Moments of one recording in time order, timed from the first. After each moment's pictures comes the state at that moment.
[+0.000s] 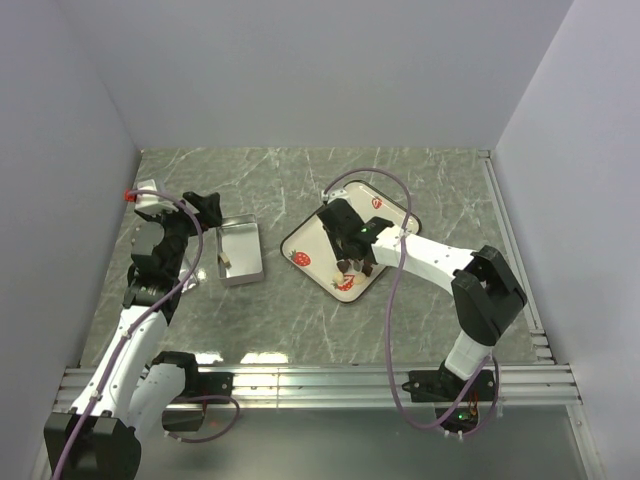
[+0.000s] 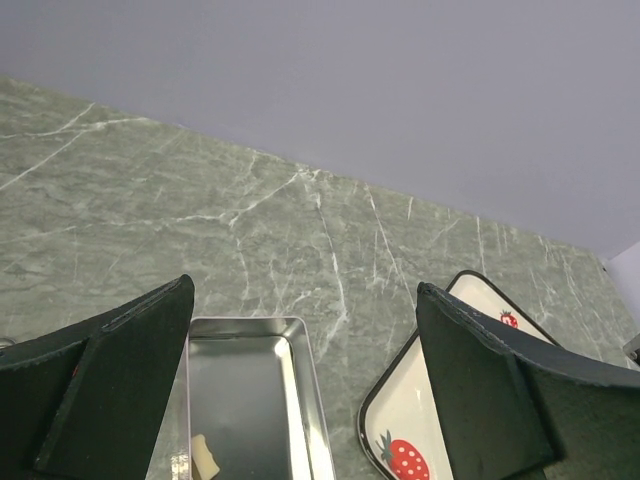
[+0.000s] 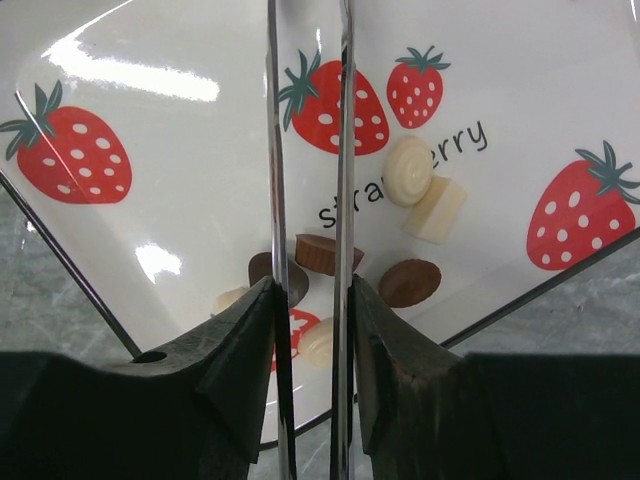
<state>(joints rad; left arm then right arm) -0.09 0.81 0.59 0.26 -0.05 -0.41 0.76 1.69 1.21 -0.48 0.39 0.26</state>
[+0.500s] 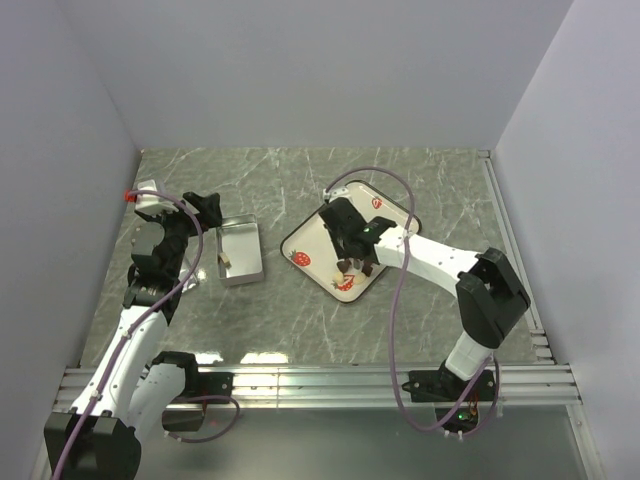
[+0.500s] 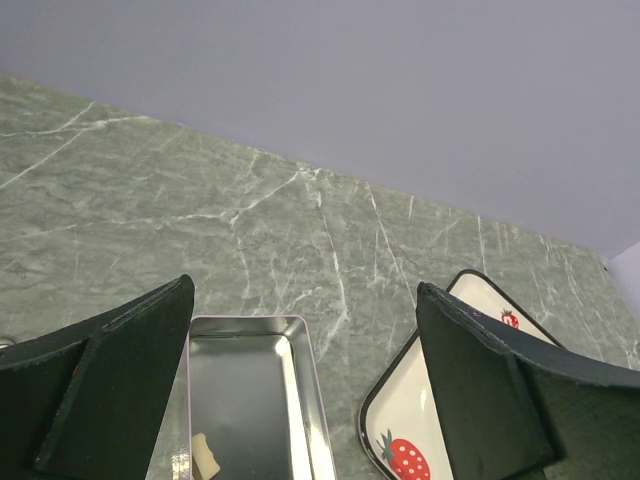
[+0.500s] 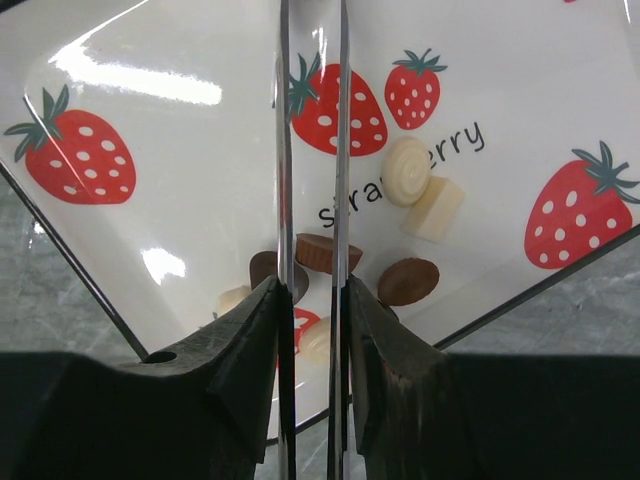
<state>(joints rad) -0.09 0.81 0.58 0.26 -0.05 -0.41 0.76 1.68 1.21 -0.48 0.39 0.26</state>
